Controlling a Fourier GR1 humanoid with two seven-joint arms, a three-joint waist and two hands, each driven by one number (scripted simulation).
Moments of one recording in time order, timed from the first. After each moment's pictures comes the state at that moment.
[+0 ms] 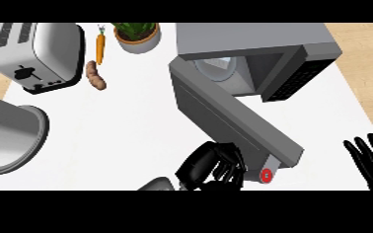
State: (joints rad) left arm -0.41 0.03 -0.95 -1.17 0.13 0.30 -0.16; right arm 0.39 -0.42 -0.11 -1.77 -0.50 0.58 -0.47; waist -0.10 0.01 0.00
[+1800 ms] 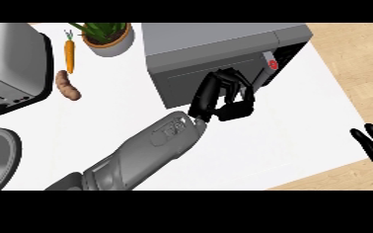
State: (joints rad) left arm -0.92 0.00 -0.88 -0.86 0.69 0.62 -0.31; right arm 0.33 -0.54 -0.09 -2.06 -0.74 0.49 -0.19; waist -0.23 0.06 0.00
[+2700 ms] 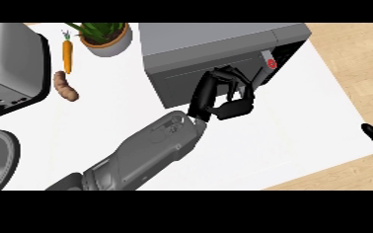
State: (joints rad) left arm -0.92 0.00 -0.88 -0.86 0.85 0.62 -0.44; right arm 0.29 -0.58 -0.12 -2.09 -0.83 0.49 -0.15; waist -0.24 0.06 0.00
